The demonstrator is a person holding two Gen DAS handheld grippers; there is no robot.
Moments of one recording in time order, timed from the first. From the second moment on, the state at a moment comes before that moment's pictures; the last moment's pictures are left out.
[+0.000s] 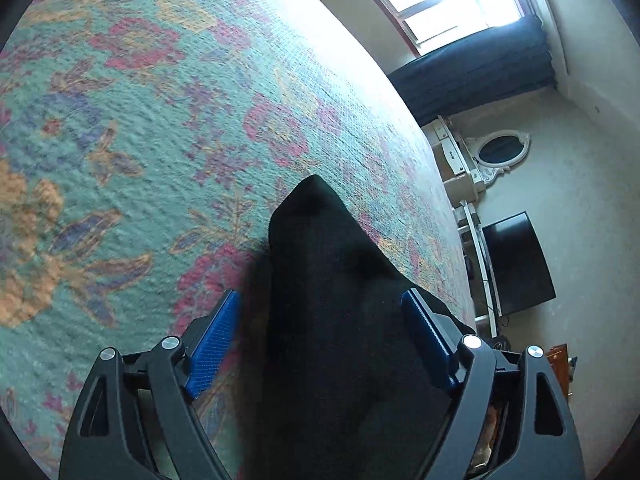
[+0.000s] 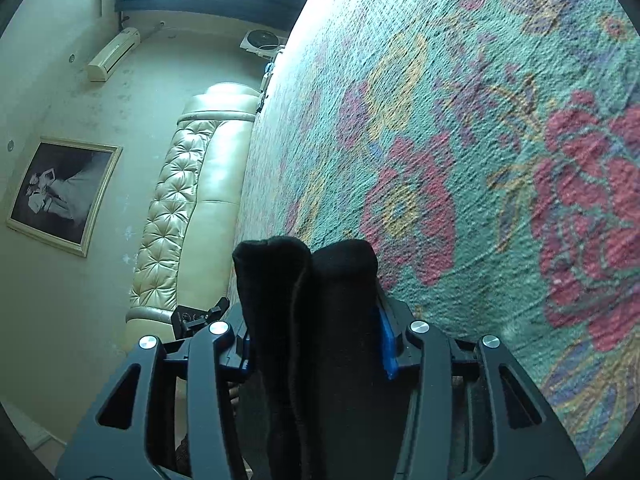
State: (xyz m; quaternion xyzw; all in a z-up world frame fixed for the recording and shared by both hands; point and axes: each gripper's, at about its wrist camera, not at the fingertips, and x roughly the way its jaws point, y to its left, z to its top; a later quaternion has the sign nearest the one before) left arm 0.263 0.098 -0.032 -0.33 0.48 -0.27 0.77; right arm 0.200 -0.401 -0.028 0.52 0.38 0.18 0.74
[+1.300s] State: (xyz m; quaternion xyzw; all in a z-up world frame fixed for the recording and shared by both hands) left arm 0.125 0.111 -0.046 -0.37 0.48 -0.26 0.75; right arm 0.090 -0.350 -0.017 0.48 0.42 0.13 0.76
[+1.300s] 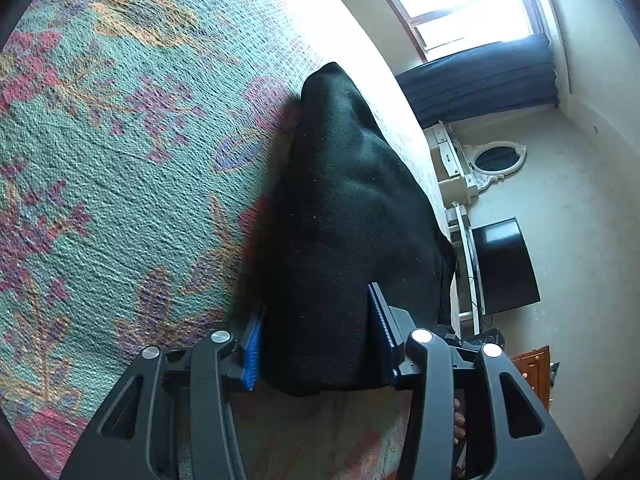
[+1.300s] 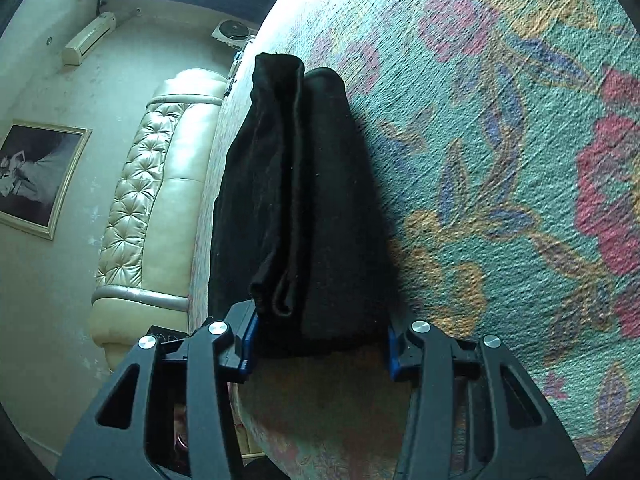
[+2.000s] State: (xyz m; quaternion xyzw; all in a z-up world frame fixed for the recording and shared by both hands) left arm 0.105 0.103 -0.030 -0.32 0.49 -0.23 0.78; right arm 0.068 -0.352 -0.010 0.50 0.40 0.12 0.76
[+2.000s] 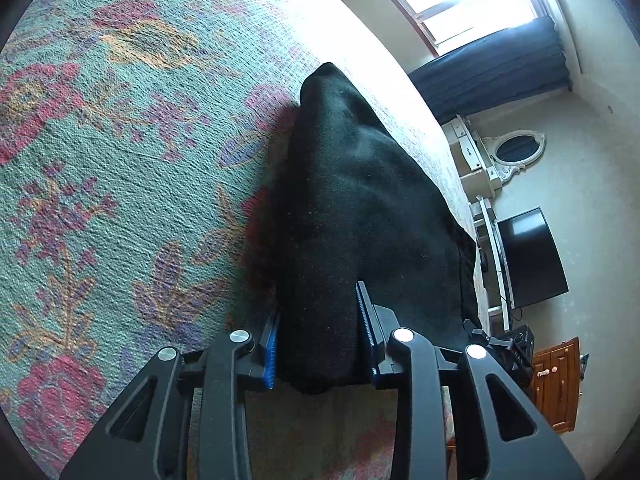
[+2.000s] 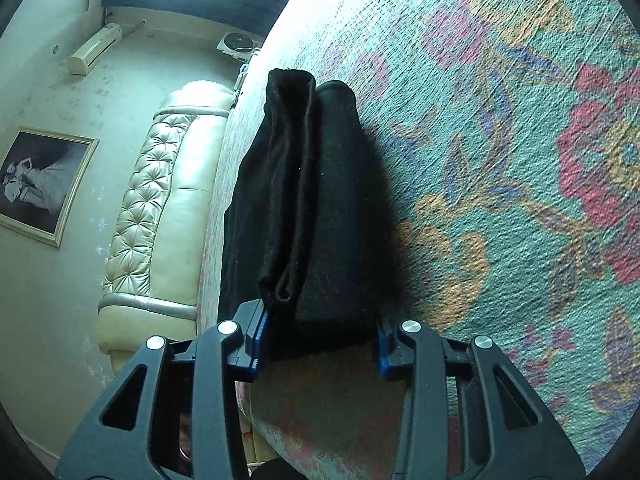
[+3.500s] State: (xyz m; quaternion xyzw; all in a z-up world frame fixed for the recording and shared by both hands) left arm 0.108 0.114 -0.022 -0.31 0.50 -0.21 0.78; right arm 0.031 -0.352 -0.021 0.51 0.40 0.12 0.75
